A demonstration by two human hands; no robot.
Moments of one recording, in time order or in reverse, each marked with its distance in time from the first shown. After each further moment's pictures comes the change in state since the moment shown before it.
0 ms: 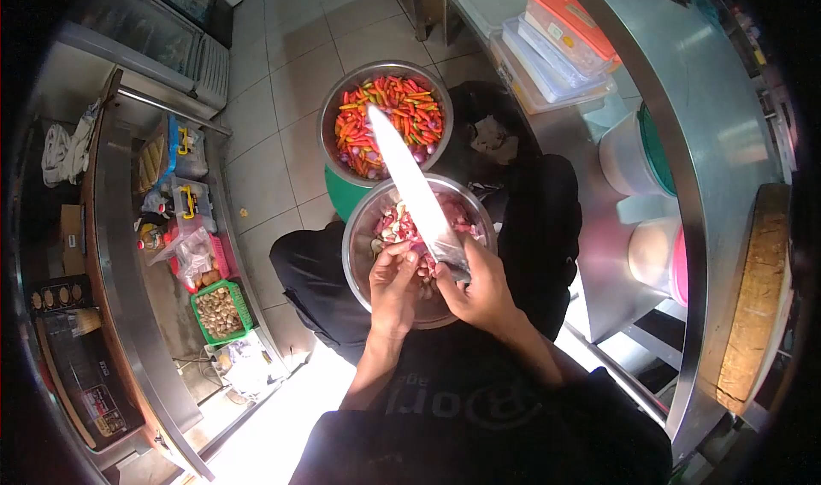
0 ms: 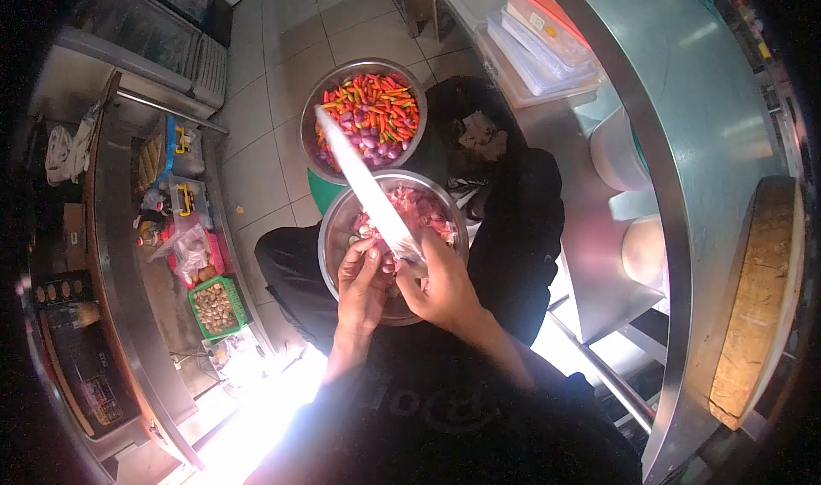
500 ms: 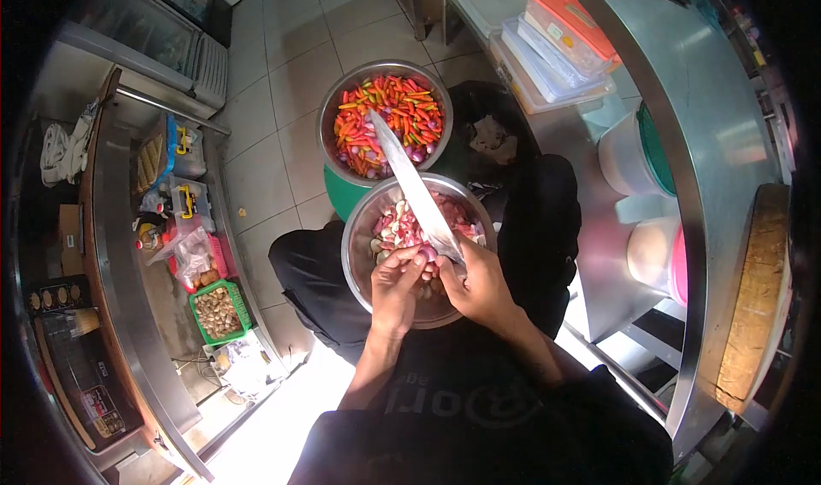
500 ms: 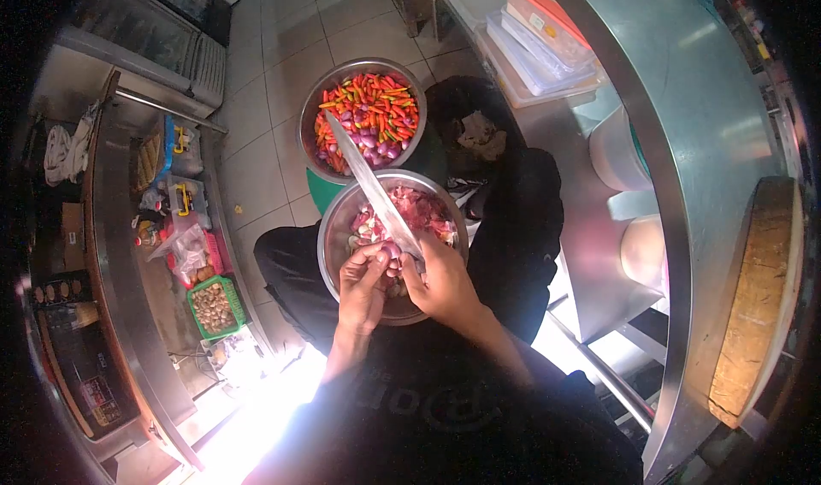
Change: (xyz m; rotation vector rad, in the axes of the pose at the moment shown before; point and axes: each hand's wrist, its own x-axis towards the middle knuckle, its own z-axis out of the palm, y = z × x) left_hand 0.003 -0.003 -0.006 0.064 -0.086 -0.020; right_hand -0.003 0.017 0.006 -0.015 -0.085 0.059
